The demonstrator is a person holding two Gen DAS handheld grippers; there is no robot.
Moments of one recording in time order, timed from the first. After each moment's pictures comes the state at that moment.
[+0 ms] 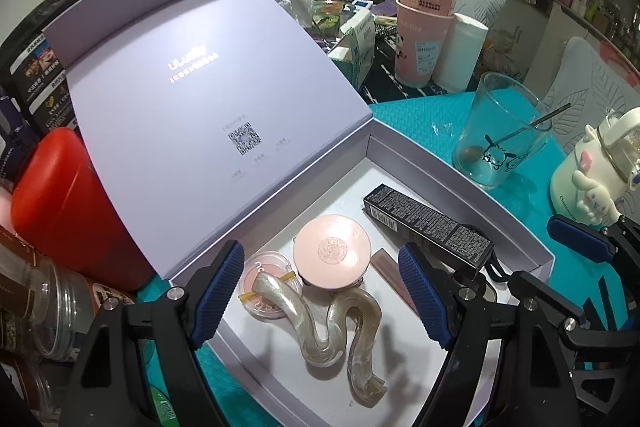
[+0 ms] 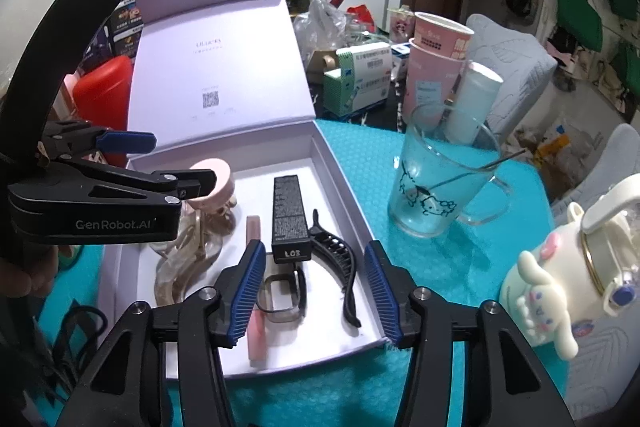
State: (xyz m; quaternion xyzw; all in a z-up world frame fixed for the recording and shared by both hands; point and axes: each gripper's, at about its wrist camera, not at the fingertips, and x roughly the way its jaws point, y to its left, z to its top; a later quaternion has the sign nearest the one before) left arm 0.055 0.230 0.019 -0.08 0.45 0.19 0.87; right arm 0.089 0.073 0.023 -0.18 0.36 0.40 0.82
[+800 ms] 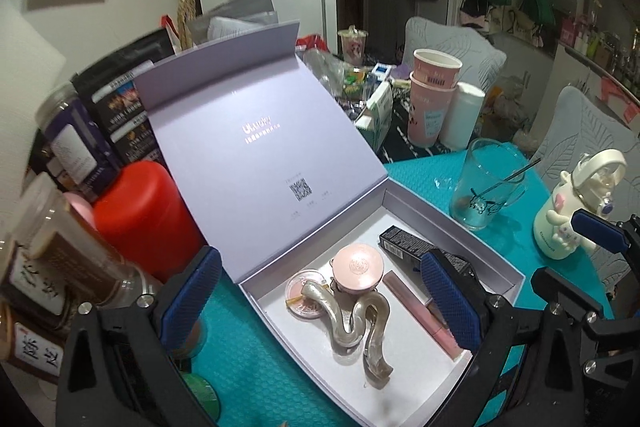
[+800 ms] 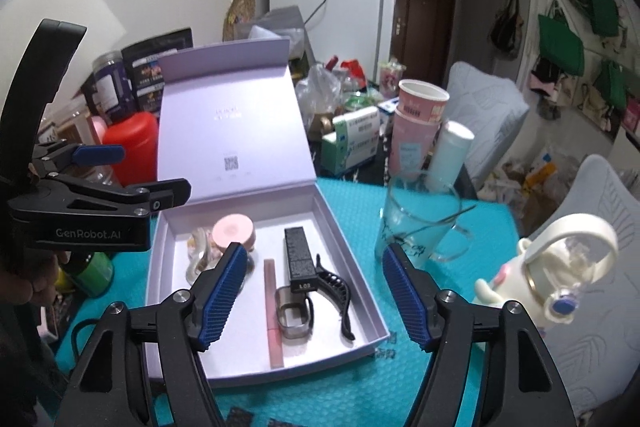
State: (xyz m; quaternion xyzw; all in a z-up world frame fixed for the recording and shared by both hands) left arm -0.001 0.222 0.086 -0.07 0.37 0.23 0.90; right arm 0.054 0.049 0.085 -0.15 0.29 0.41 0.85
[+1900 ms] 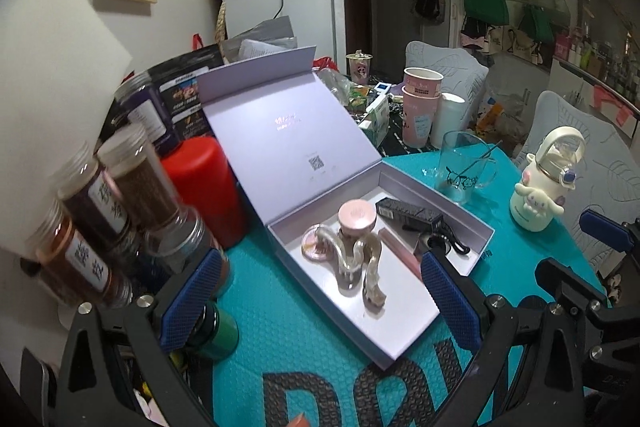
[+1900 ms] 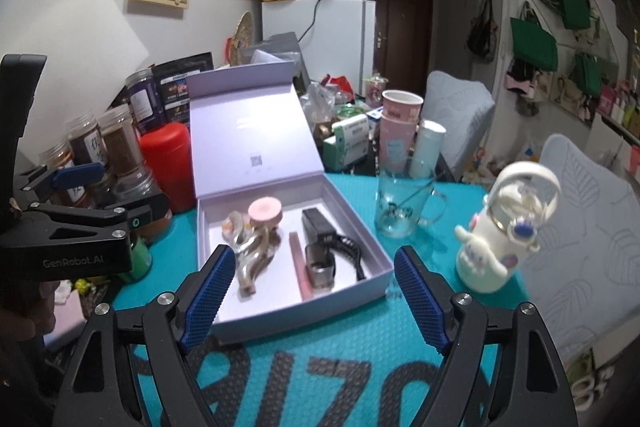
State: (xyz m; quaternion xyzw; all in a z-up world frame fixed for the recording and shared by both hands) left arm -0.105 0.167 0.097 -0.07 0.33 0.25 0.91; right arm -0.030 -0.006 0.098 -0.12 0.29 0.38 0.87
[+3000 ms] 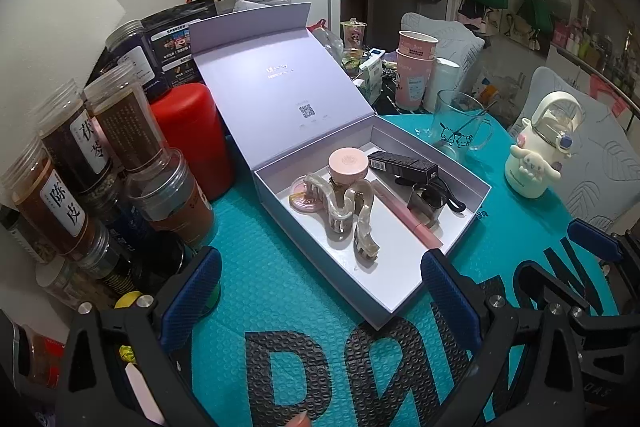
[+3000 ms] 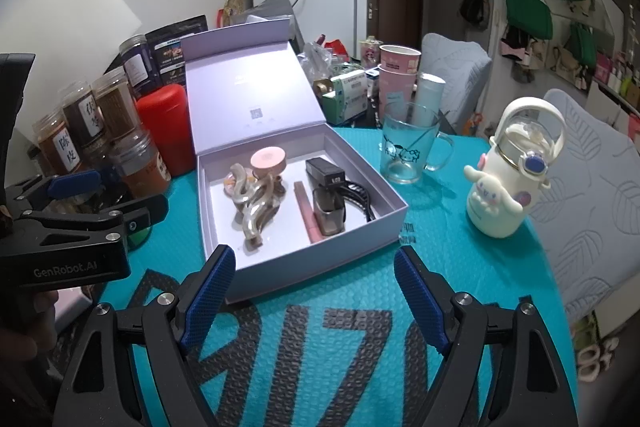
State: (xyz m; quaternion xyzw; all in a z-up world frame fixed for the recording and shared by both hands) left arm -0.116 0.164 0.062 -0.09 0.37 0.23 0.90; right arm -0.046 -0.007 0.063 -0.12 0.33 0.36 0.86
